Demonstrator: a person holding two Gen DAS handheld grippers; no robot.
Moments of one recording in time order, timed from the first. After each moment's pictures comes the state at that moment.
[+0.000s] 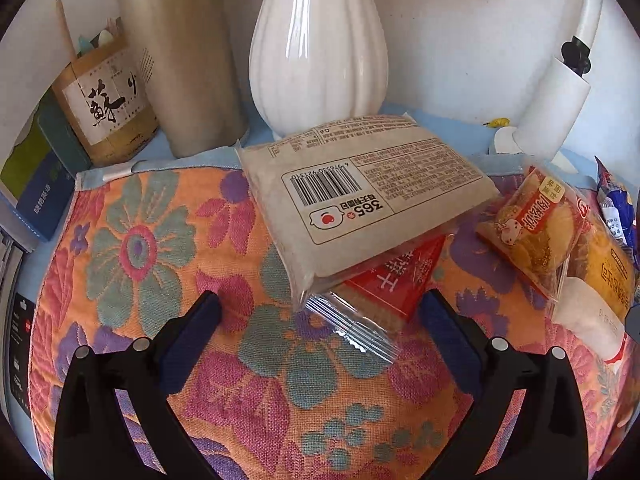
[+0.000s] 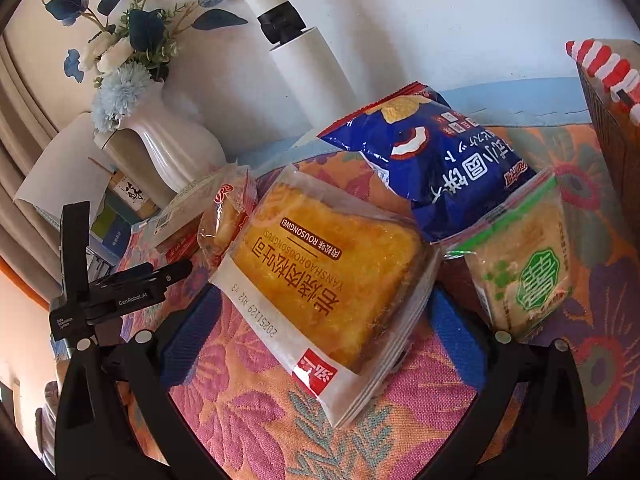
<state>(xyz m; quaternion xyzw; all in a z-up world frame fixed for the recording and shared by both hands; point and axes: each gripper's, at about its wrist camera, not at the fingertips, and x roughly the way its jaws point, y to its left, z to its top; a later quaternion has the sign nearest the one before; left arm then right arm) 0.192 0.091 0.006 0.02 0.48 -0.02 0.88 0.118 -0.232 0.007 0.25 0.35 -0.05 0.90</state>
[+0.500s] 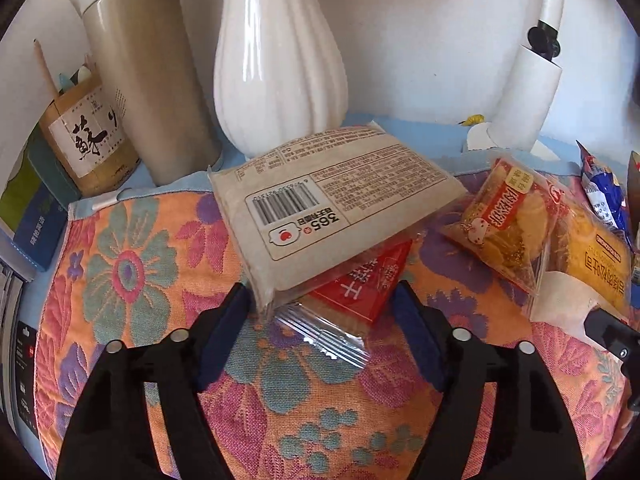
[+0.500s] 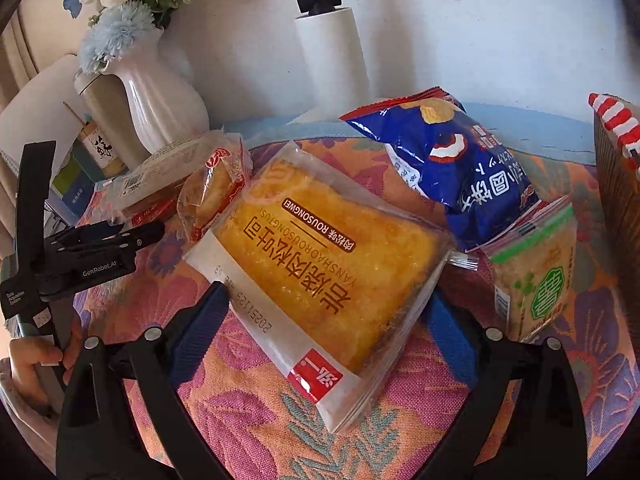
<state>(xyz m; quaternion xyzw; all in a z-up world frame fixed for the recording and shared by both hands) 0.198 0.068 0.011 0.07 0.45 -0.05 0.89 0.138 -0.194 0.009 0.15 0.39 -0.10 0.90</state>
